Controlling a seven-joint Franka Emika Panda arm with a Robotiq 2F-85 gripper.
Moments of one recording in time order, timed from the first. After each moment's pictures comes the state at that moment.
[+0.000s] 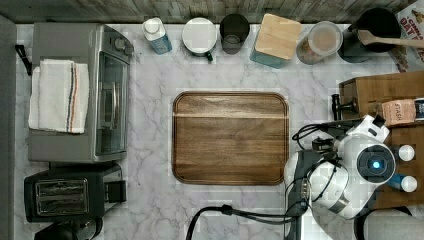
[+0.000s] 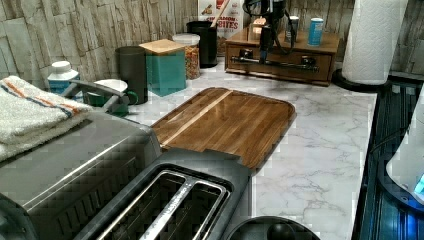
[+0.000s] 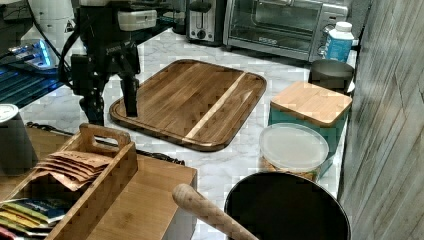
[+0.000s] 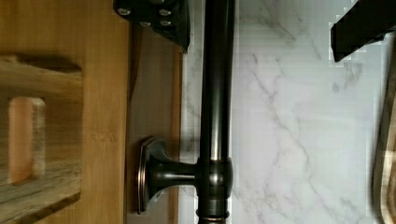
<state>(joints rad) -0.25 0.18 -0.32 -2.28 -0.08 1.07 -1.39</state>
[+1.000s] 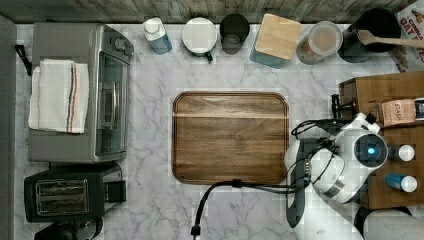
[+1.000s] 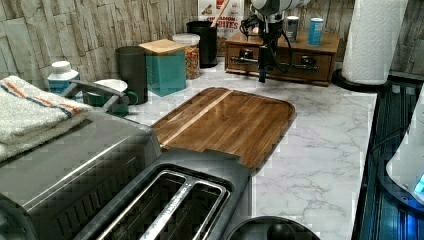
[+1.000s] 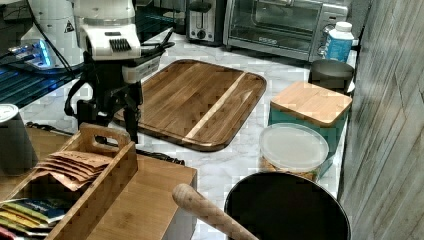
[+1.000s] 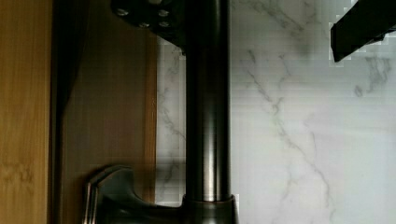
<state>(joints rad) -0.31 0.36 -0.28 -2.20 0.02 1.05 -1.47</state>
